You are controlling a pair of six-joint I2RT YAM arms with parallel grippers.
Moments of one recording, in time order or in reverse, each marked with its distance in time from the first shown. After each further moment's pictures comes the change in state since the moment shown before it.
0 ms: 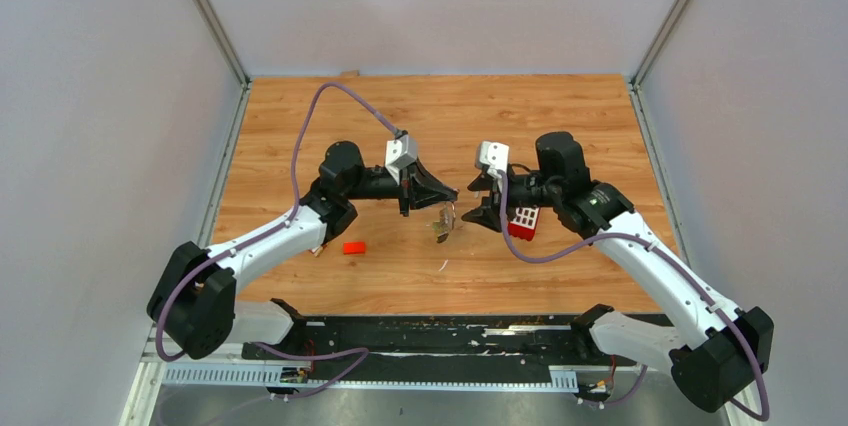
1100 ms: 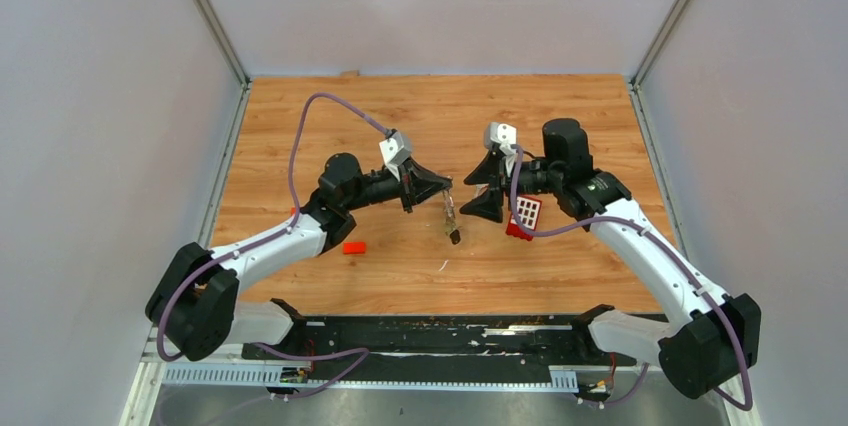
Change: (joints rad) left arm -0.008 -0.011 -0.117 0.171 -0.266 -0.099; right arm -0.099 0.070 0.010 0.098 -0.244 0.139
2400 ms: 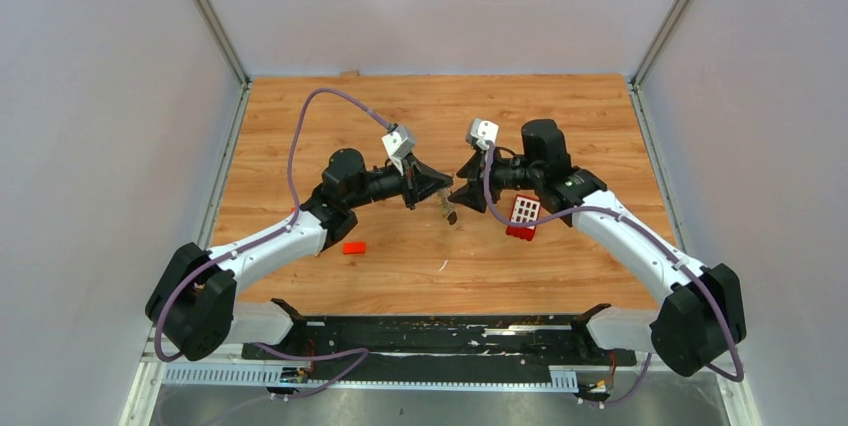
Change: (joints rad) left arm -0.014 0.000 0.056 -0.136 -0.073 -0.032; right arm 0.059 0.116 -0.024 0.160 0.215 0.058
